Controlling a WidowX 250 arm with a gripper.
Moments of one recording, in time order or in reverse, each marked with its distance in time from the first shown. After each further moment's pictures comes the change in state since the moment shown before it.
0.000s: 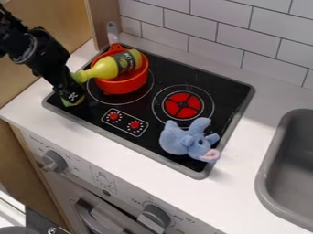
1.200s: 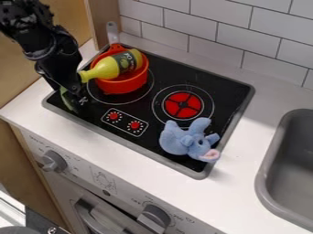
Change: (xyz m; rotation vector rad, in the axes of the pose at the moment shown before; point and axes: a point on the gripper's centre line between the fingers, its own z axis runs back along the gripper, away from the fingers) arm 0.009 -0.029 0.016 0.053 0.190 0.061
